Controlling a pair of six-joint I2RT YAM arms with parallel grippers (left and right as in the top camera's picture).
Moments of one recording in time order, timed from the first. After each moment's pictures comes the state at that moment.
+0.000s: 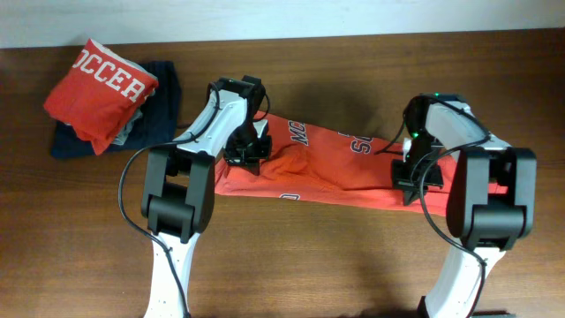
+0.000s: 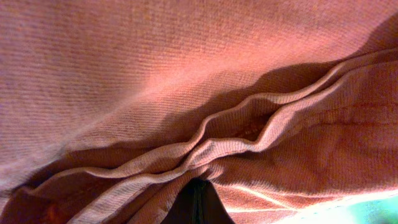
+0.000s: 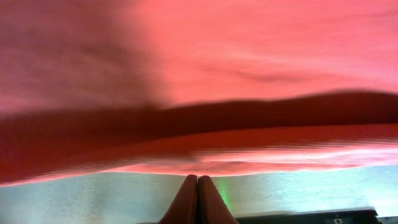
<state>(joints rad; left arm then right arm) -0.34 2.38 1.91 -1.30 0.23 -0.18 -0.07 2.10 1.45 -1.37 -0.04 0.16</state>
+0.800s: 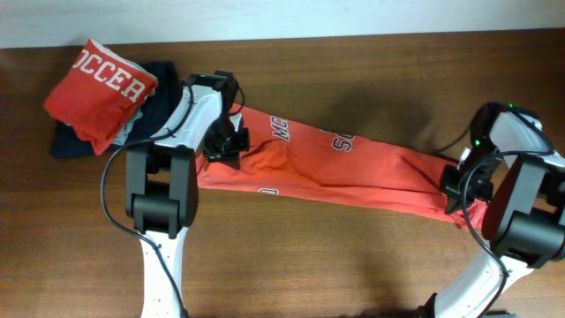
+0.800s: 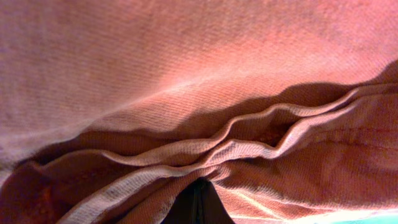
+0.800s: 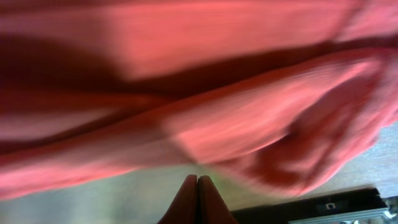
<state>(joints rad) -0.22 2.38 1.92 -1.30 0.21 -0.22 -0.39 2.06 1.40 -1.36 -0.02 0.16</state>
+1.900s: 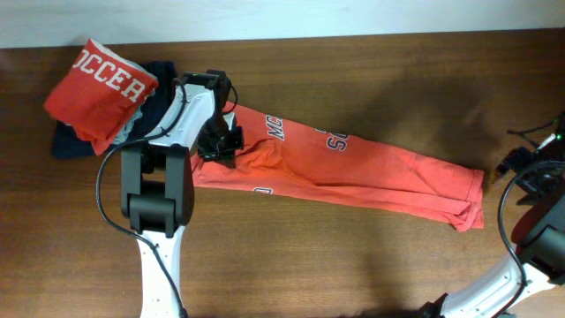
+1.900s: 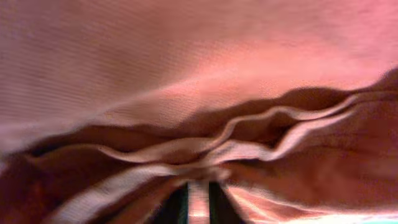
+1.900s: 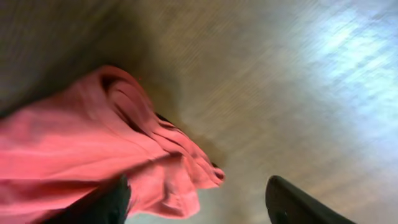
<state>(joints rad) -0.19 2.38 1.92 -1.30 0.20 -0.24 -0.68 2.06 1.66 -1.32 -0.05 0.15</state>
